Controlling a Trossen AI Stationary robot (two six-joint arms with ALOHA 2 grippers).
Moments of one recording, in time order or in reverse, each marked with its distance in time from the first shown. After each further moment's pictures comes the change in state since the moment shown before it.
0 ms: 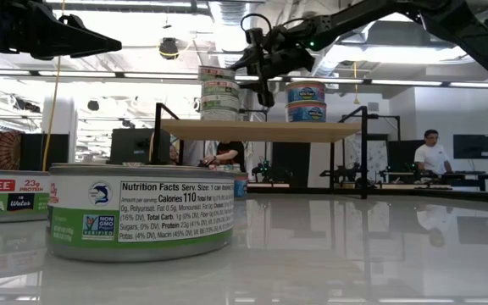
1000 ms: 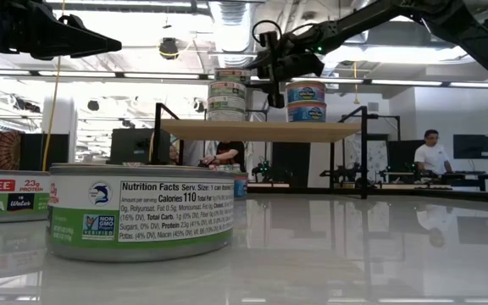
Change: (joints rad) left arm 0.000 0.000 0.000 -0.001 -0.001 0.000; right arm -0.067 -0.011 -0.003 -0.022 -0.173 -0.003
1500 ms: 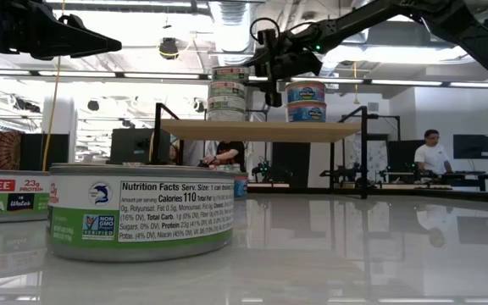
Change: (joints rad) left arm 0.000 0.000 0.000 0.000 0.000 0.002; right arm 0.010 0.000 0.001 0.003 0.003 -0.004
